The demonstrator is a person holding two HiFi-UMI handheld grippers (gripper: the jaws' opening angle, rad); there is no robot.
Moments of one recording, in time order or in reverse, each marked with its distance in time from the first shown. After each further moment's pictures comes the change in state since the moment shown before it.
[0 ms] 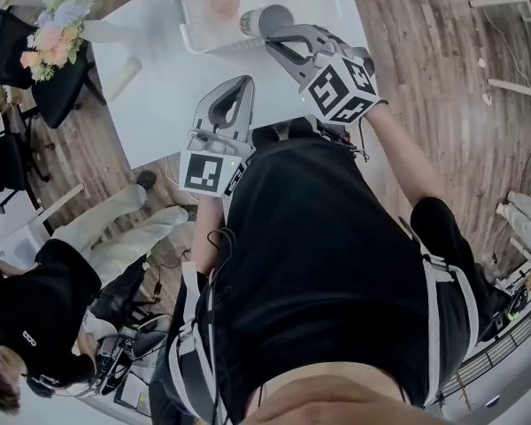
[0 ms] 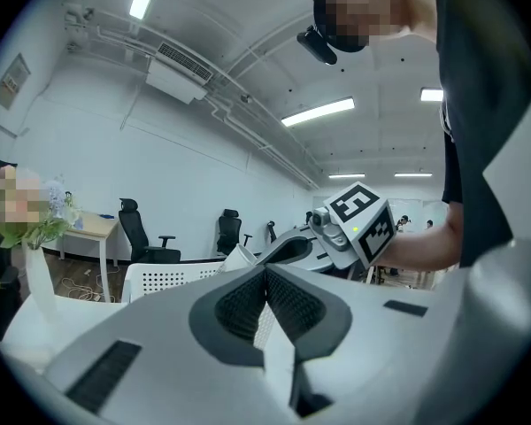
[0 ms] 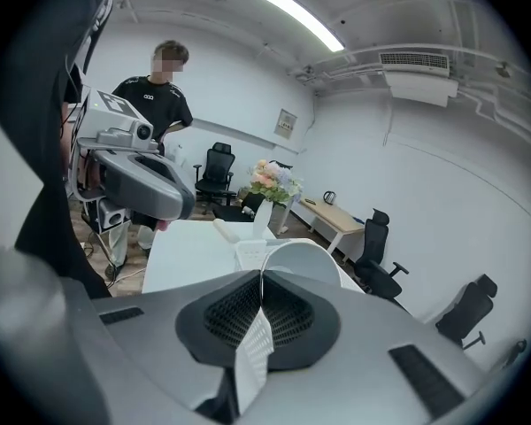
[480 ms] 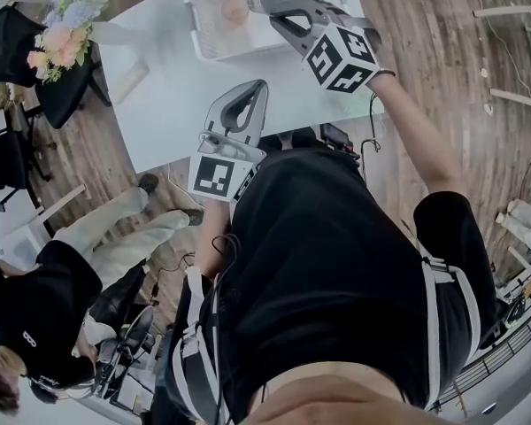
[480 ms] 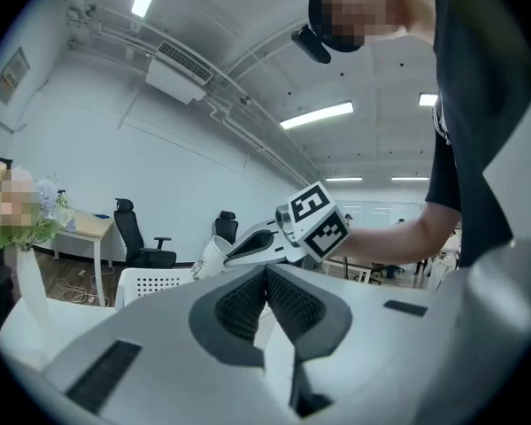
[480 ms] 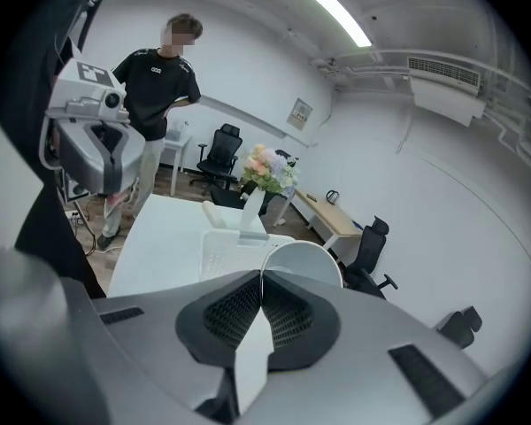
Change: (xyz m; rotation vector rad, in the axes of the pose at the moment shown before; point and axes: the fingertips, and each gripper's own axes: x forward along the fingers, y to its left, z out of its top) left arm 0.011 0.007 0.010 -0.006 -0.015 -0.028; right arm 0.039 -0.061 0.003 -0.152 0.082 -0.011
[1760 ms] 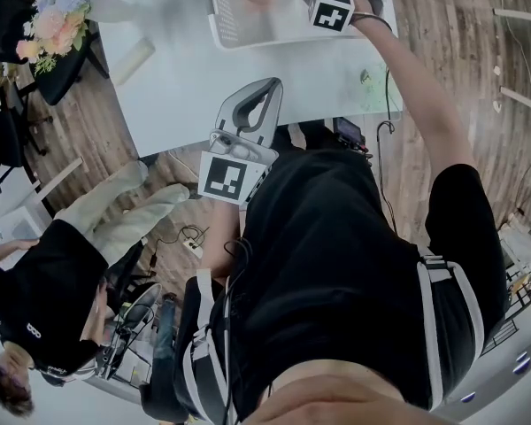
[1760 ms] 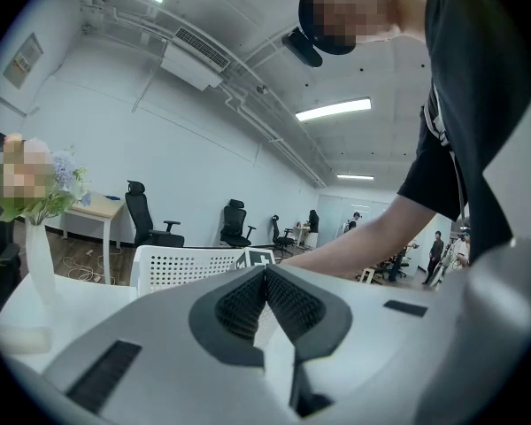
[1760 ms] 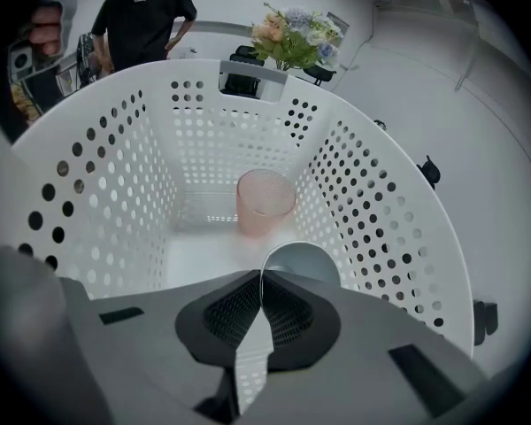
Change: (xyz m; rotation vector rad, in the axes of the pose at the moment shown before) left arm 0.000 0.040 -0.031 -0.101 0.073 0.047; right arm 0.173 0.009 -0.173 -0.066 0.411 0.250
